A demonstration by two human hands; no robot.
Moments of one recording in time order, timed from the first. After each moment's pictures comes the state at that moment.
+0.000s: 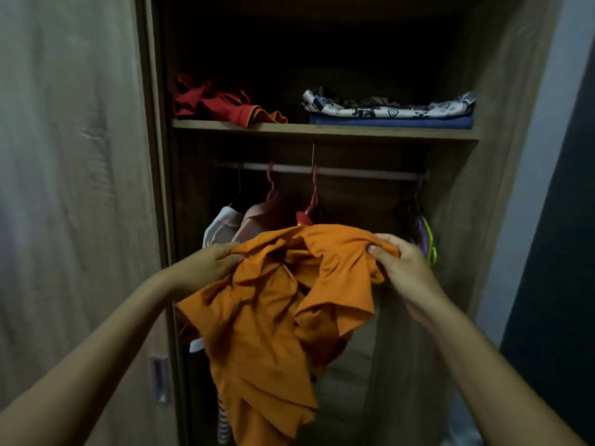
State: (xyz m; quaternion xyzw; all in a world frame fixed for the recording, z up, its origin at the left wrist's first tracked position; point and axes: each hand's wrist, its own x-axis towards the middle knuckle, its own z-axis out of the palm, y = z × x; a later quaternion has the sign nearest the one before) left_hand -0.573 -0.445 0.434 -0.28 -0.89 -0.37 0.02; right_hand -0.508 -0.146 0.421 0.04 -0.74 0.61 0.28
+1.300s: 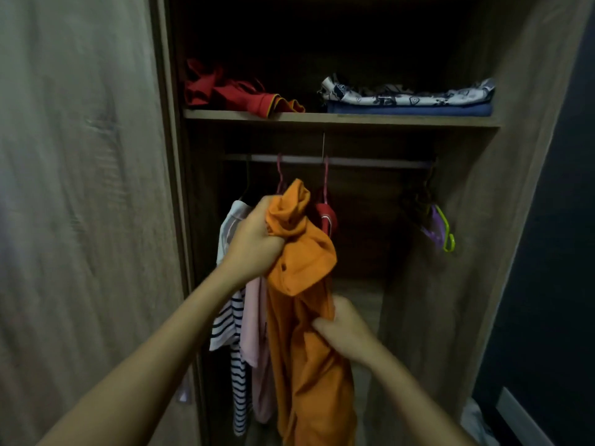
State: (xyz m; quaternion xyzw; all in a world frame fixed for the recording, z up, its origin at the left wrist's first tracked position) left_hand -0.590 -0.425 0.435 -0.35 -0.75 -0.49 0.25; right_hand -0.521 -0.259 0.334 0.02 -0.88 0.46 0.11
